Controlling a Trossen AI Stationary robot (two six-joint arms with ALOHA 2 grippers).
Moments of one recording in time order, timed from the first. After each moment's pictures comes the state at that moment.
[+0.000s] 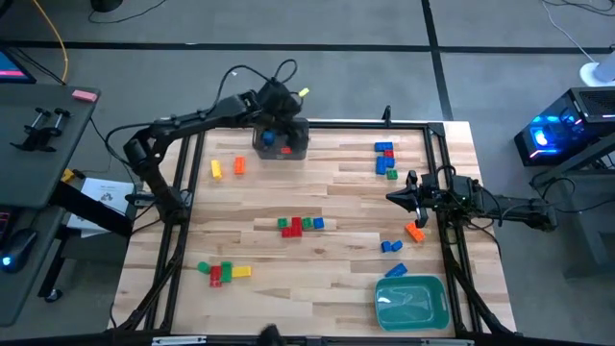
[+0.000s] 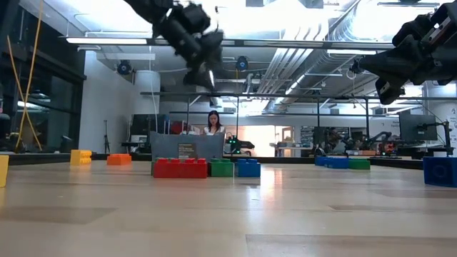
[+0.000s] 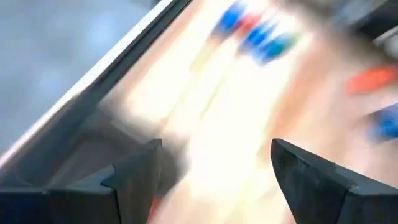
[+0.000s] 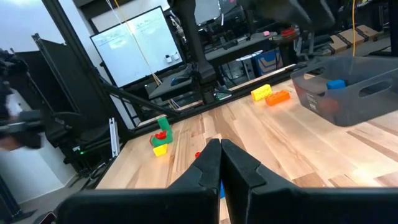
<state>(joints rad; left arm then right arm) 0.55 1.71 1.46 -0.52 0.24 -0.14 -0.10 0.01 0.01 0.03 -0.08 0.36</state>
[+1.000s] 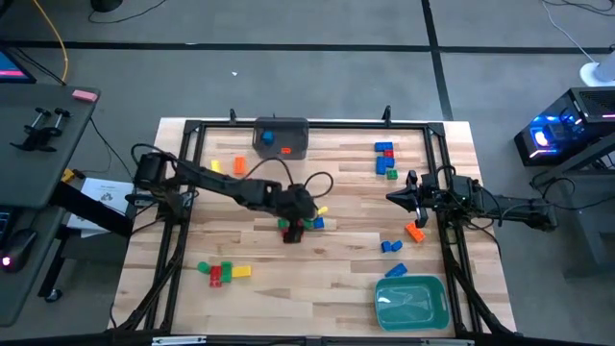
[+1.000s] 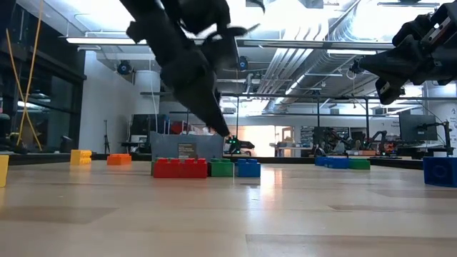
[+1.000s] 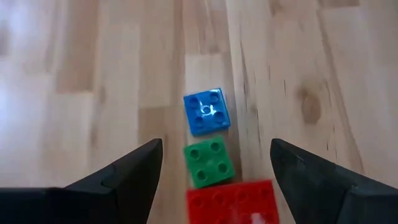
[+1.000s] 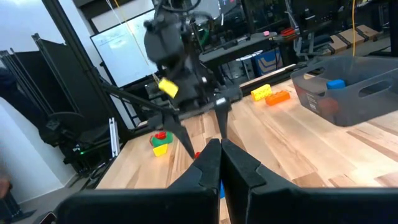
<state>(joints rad) -0.06 1.80 1.11 -0.27 -0.04 0.00 -0.10 0.01 0.01 0.03 -0.08 0.36</state>
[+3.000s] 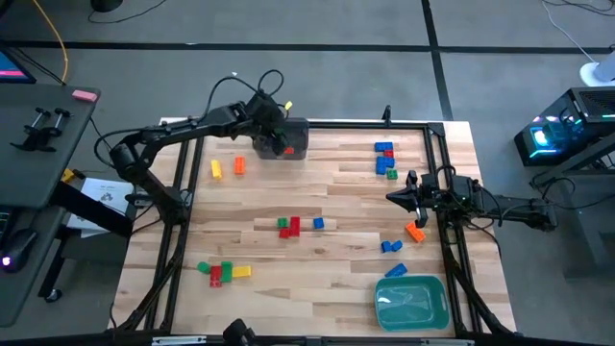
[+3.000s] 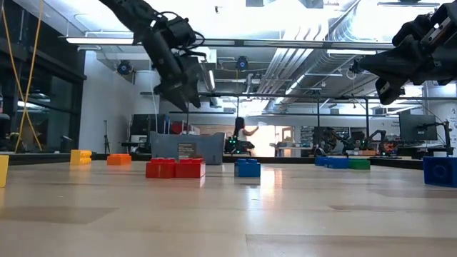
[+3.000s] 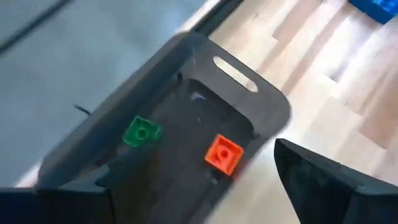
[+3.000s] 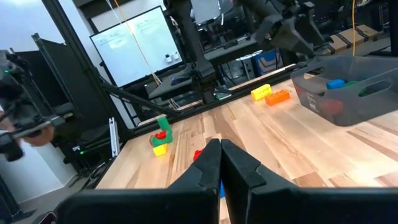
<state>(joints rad) 0.59 1.60 1.22 -0.54 -0.06 -0.08 -0.10 0.01 0.01 0.03 -0.08 0.36</state>
